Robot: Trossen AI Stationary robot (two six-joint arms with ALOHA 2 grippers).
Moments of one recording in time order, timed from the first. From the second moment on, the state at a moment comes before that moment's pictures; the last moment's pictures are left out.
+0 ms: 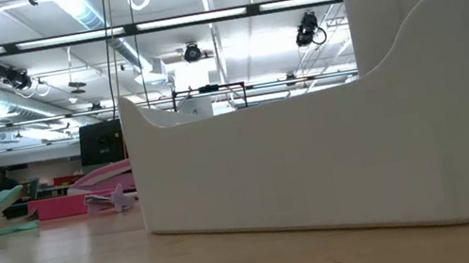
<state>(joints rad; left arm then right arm) 0.00 0.39 0.79 -0.39 0.00 0.02 0.53 1.54 0.86 -0.76 -0.65 0.30</state>
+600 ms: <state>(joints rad) 0.00 0.39 0.79 -0.39 0.00 0.02 0.56 1.54 0.76 -0.66 -0.70 0.36</state>
